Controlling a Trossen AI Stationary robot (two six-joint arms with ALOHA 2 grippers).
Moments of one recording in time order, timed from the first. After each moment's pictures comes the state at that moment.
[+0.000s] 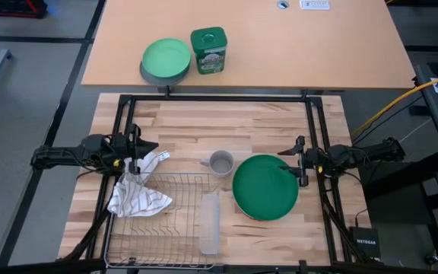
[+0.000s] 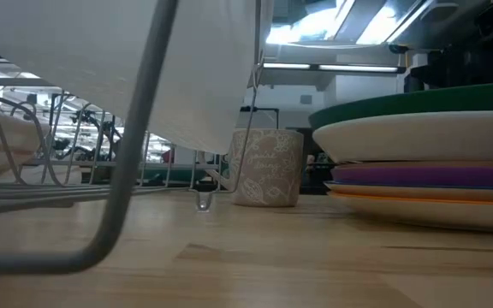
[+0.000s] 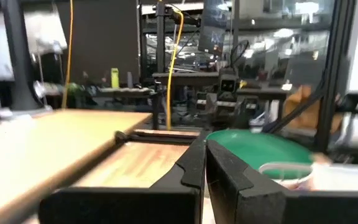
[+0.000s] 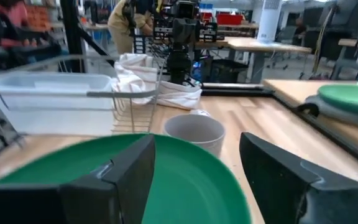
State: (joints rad) left arm -0.02 0.01 0.09 0.09 -0.19 -0.01; right arm 0.26 0.01 0.06 -0.05 0.25 -0.02
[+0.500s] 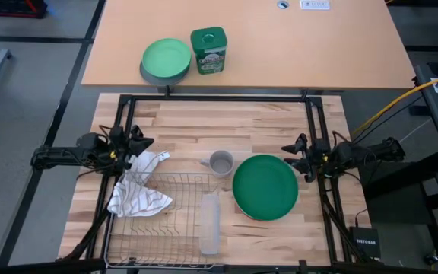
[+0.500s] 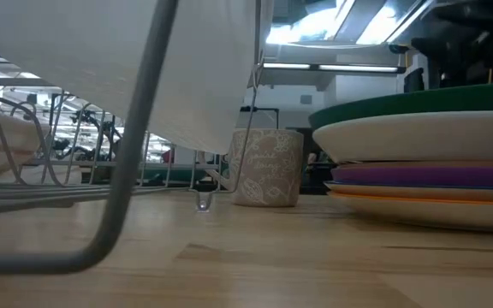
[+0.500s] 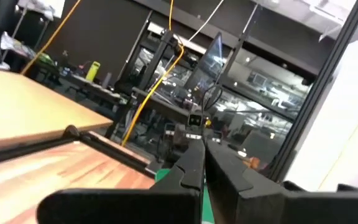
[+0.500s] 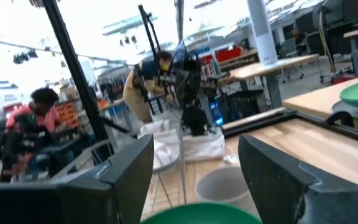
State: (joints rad) left arm -0.02 0.01 0.09 0.23 -0.19 -0.43; right arm 0.26 0.01 0.06 0.19 0.27 0.26
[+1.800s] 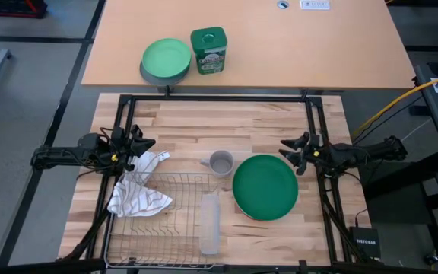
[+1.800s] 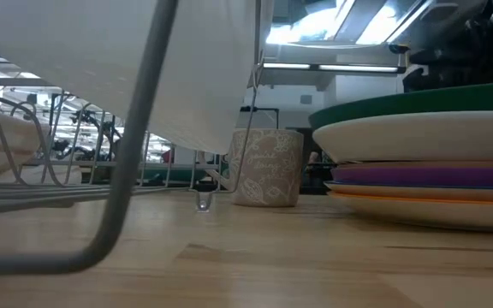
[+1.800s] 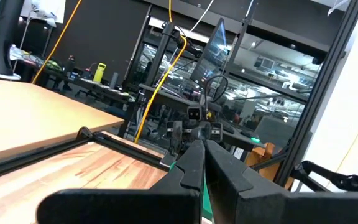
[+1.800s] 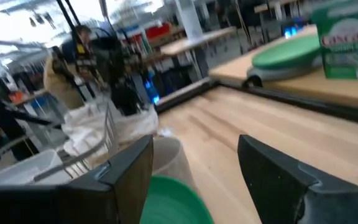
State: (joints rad) left arm -0.02 0.01 0.09 0.19 -0.19 -0.31; right arm 0.26 0.06 0.11 -0.06 0.55 0.38
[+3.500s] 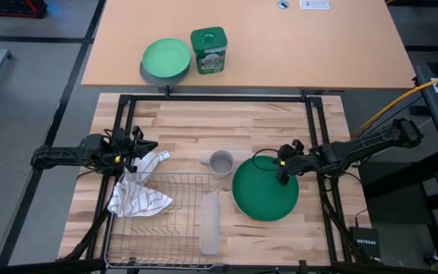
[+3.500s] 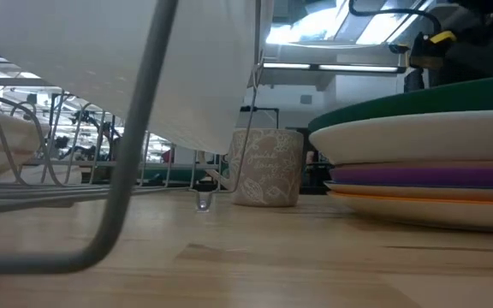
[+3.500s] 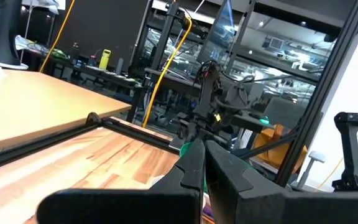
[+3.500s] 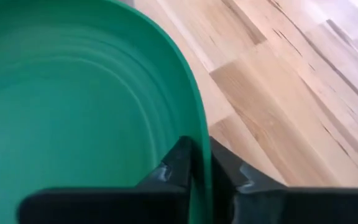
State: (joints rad) left arm -0.02 0.01 0.09 0.11 -0.19 -0.29; right arm 0.26 0.95 0.54 -0.62 0.43 0.66
